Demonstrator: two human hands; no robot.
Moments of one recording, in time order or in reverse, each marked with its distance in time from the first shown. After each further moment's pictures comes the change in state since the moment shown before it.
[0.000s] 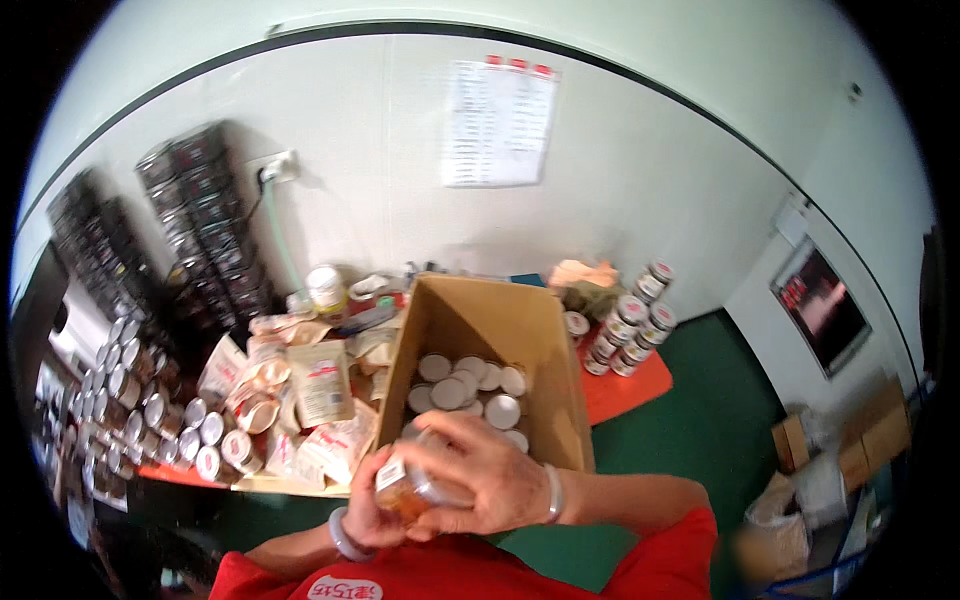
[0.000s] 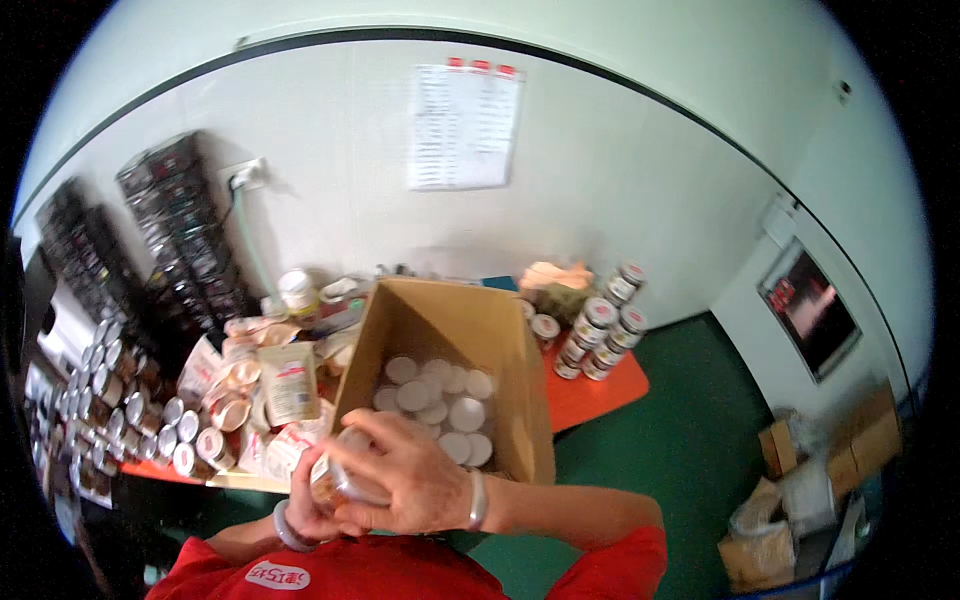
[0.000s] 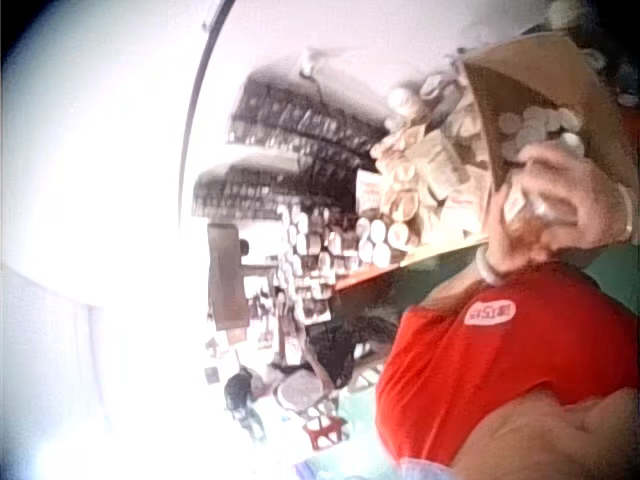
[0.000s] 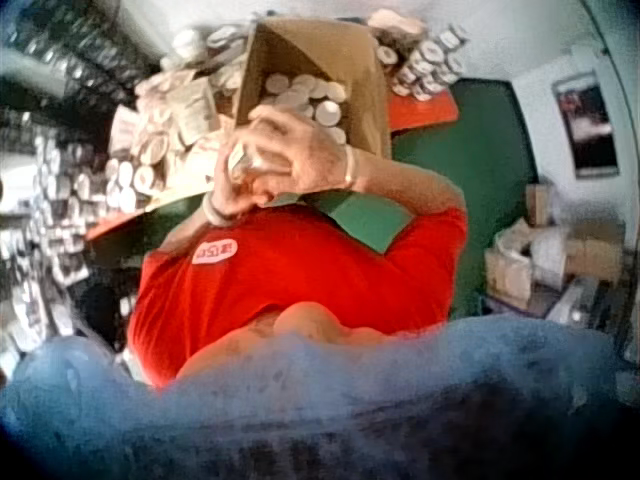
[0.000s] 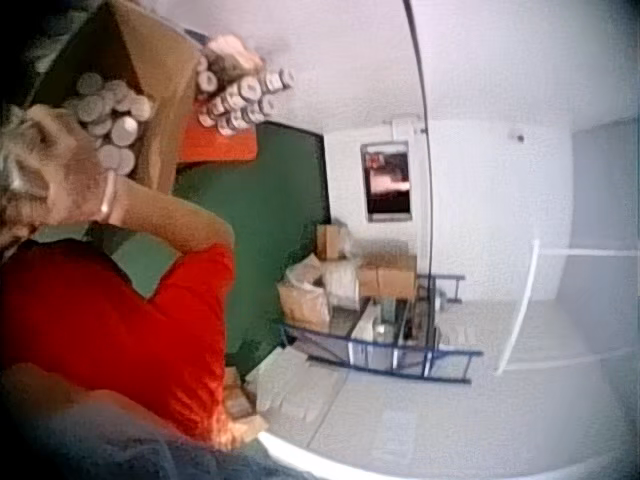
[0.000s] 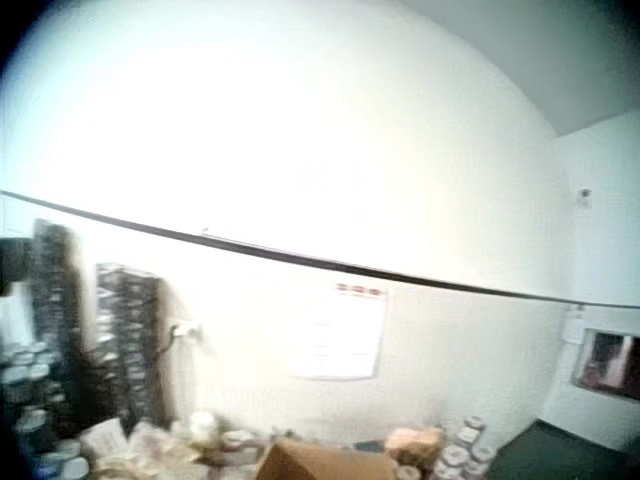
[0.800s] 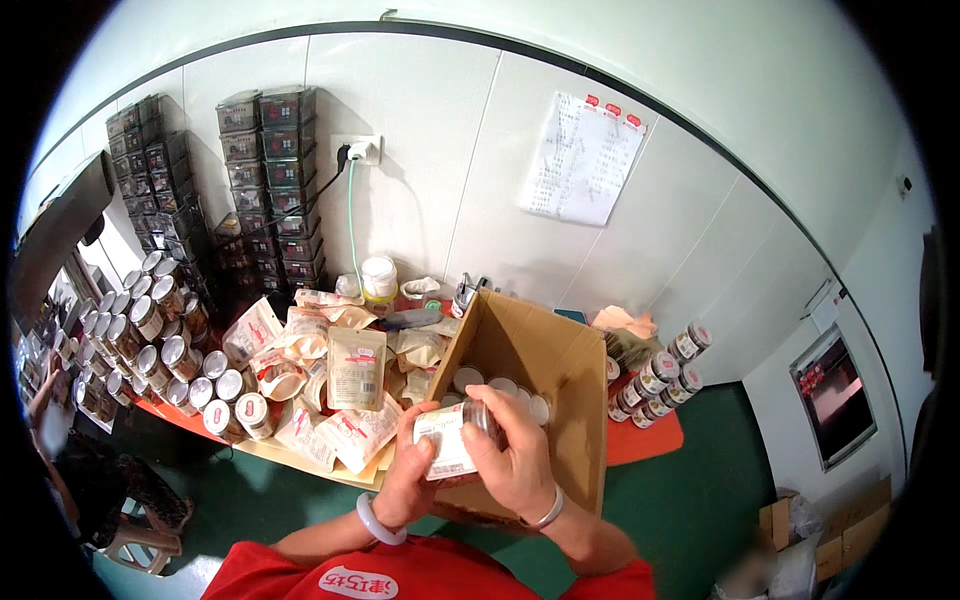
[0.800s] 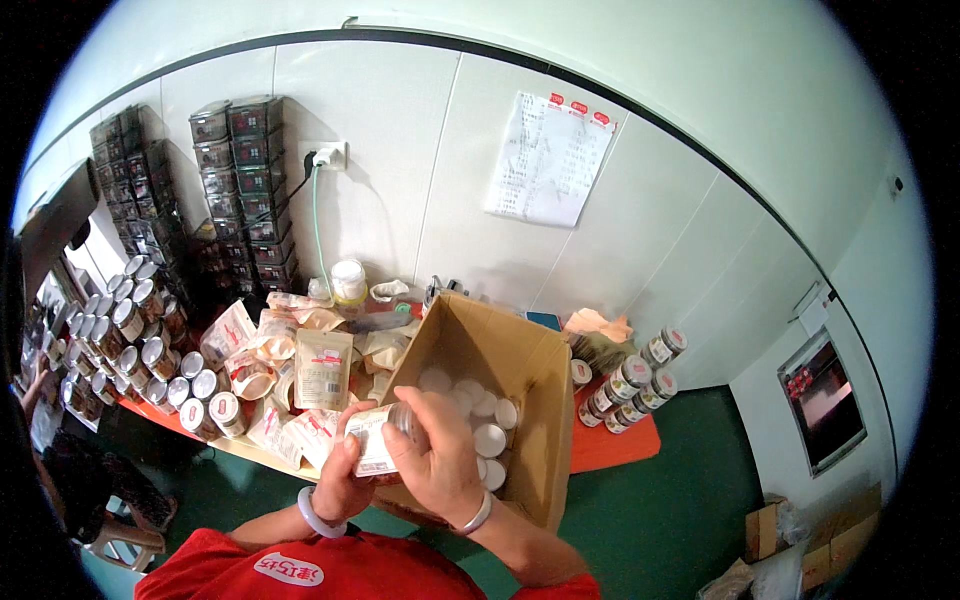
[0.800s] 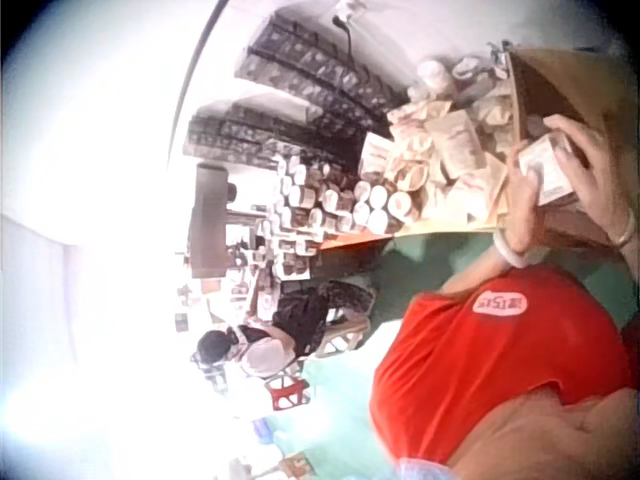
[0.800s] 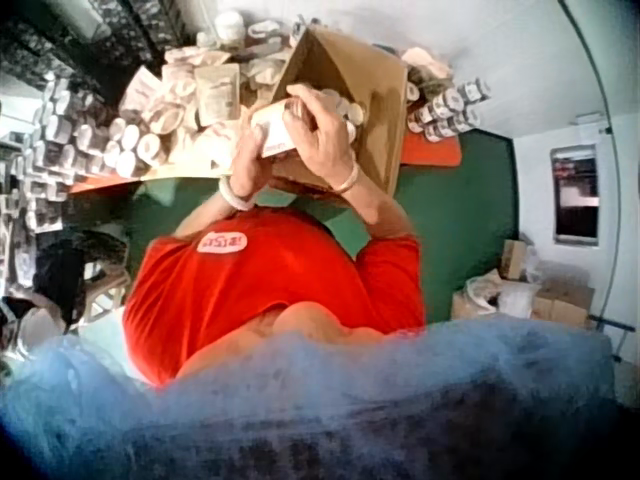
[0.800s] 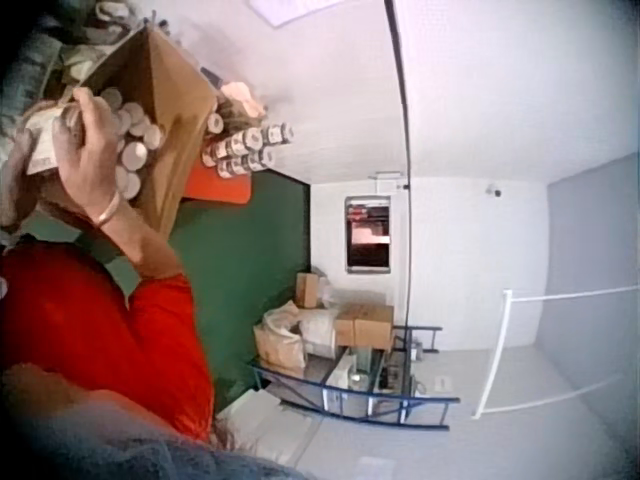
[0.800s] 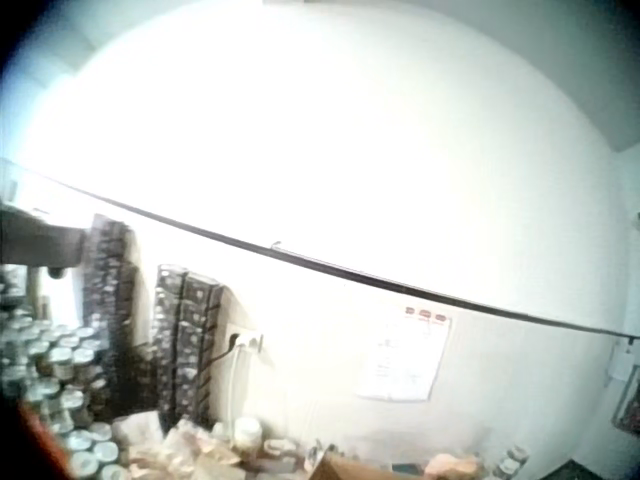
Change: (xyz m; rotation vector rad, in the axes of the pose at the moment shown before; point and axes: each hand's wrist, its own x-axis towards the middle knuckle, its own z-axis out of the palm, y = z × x) left_hand 0.020 -0.004 0.025 0.440 0.188 0.726; right_hand 0.034 0.016 0.040 0.099 0.339 0.291
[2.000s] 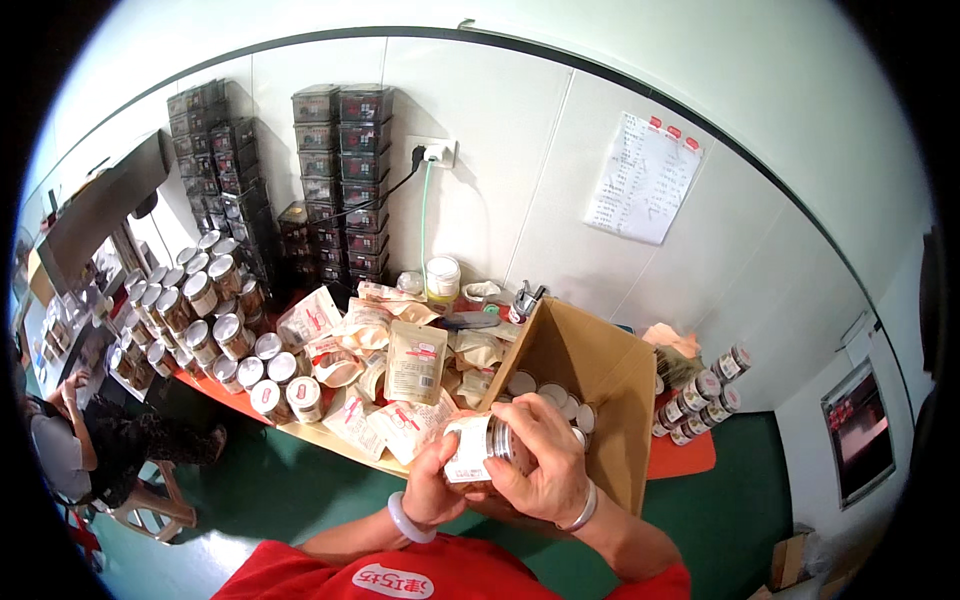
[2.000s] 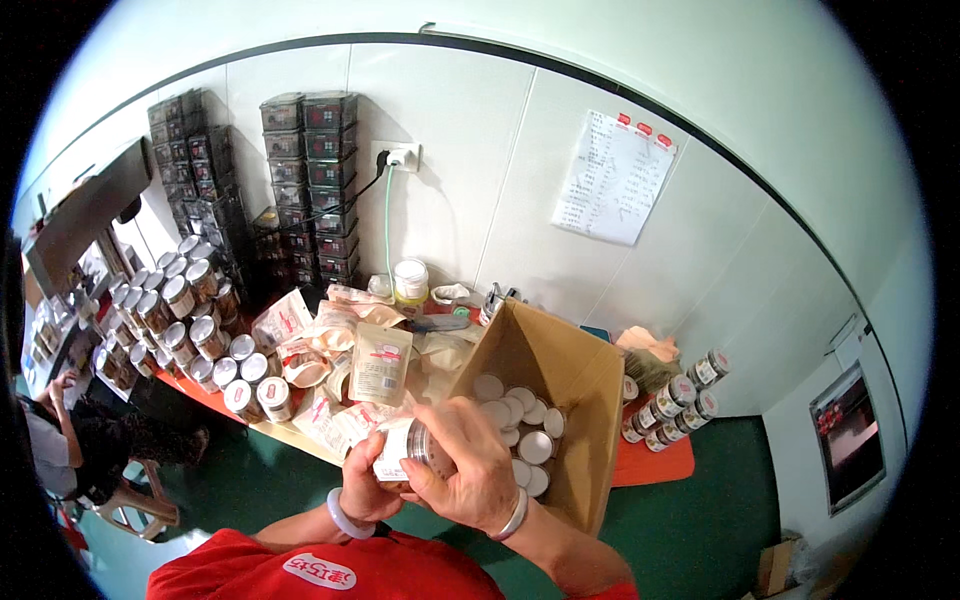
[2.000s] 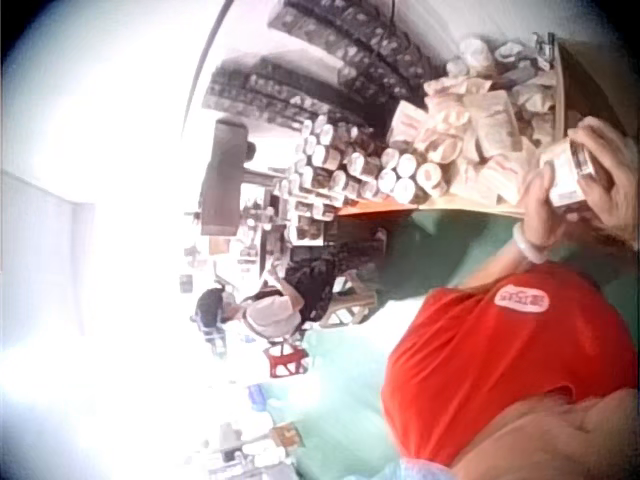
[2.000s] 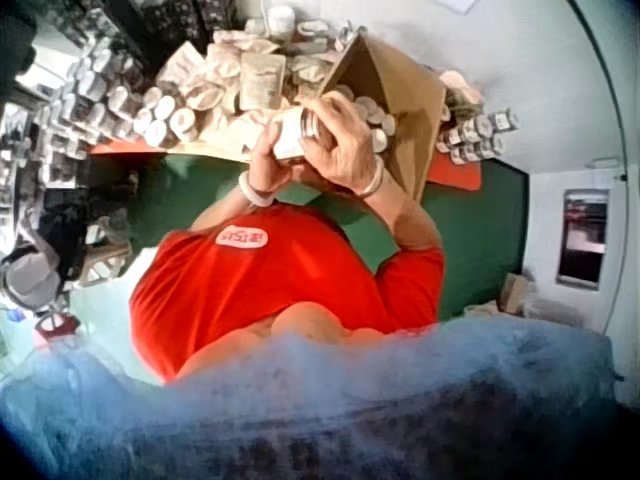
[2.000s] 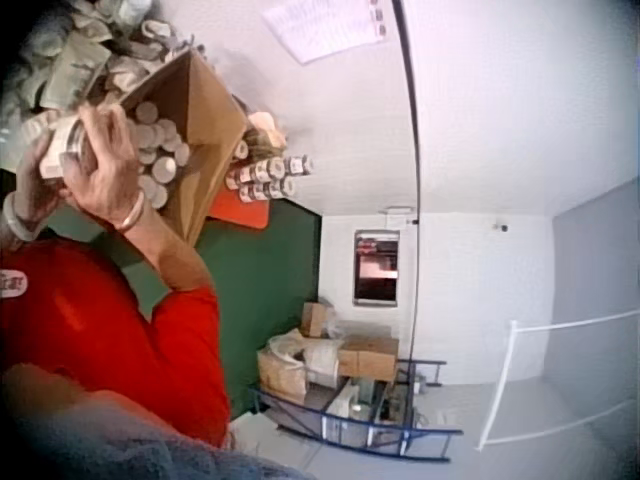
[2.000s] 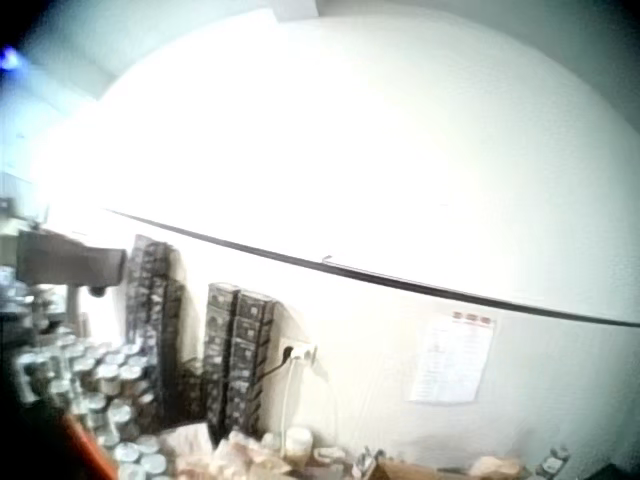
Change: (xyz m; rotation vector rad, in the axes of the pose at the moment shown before) left_hand -0.030 0.017 -0.044 -0.294 -0.044 -0.081; right_hand 0.005 -0.033 0.028 -0.113 -0.156 -0.317
